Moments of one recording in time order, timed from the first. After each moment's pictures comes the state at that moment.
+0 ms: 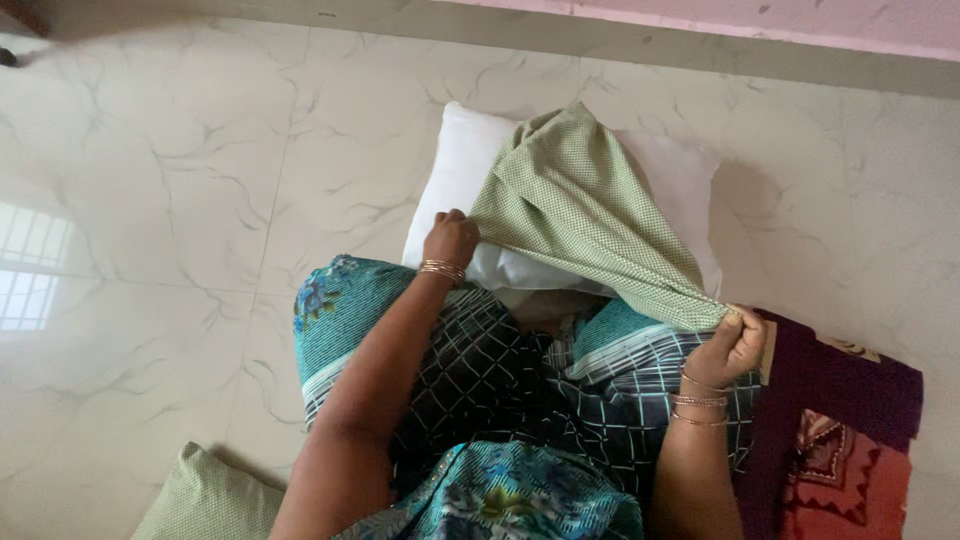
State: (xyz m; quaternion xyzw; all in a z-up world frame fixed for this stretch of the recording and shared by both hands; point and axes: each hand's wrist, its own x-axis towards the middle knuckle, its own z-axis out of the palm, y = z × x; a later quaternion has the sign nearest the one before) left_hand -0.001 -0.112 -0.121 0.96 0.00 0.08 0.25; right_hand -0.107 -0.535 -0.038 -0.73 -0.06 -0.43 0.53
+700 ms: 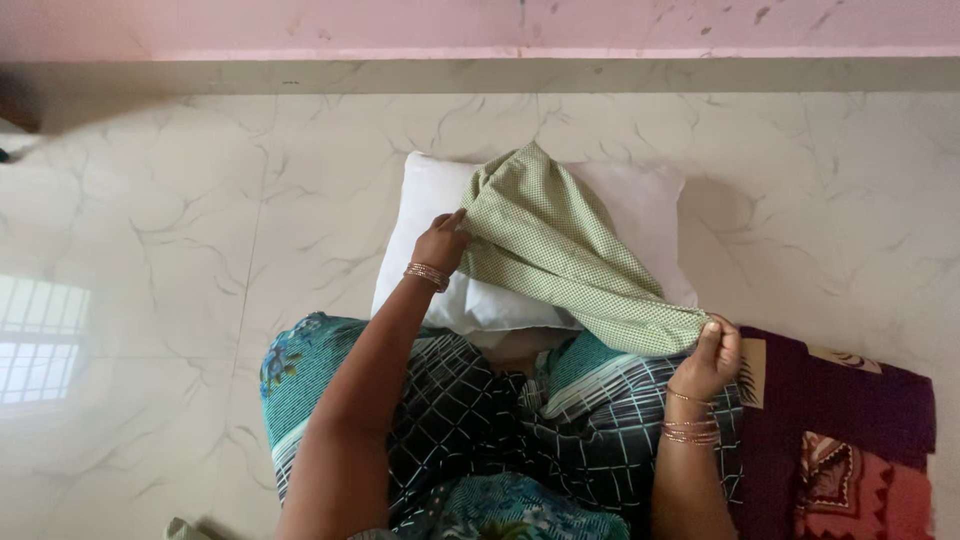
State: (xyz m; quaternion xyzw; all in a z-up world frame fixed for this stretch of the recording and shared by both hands) left_hand 0.085 -0.138 -0.107 0.97 -0.14 0.13 0.17; right_hand -0.074 -0.565 -0.068 -0.68 0.09 -0.37 0.62
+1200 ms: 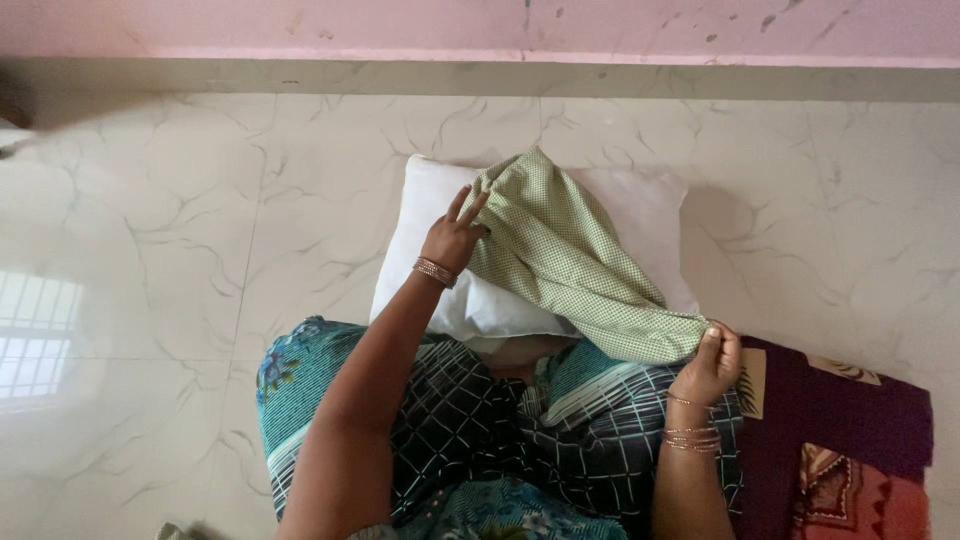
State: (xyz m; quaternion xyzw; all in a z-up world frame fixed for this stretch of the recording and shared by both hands) left_hand 0.098 -0.149 -0.078 0.94 -0.24 0.23 0.13; right_hand -0.066 -0.567 -0.074 -0.68 0.10 -0.35 0.63
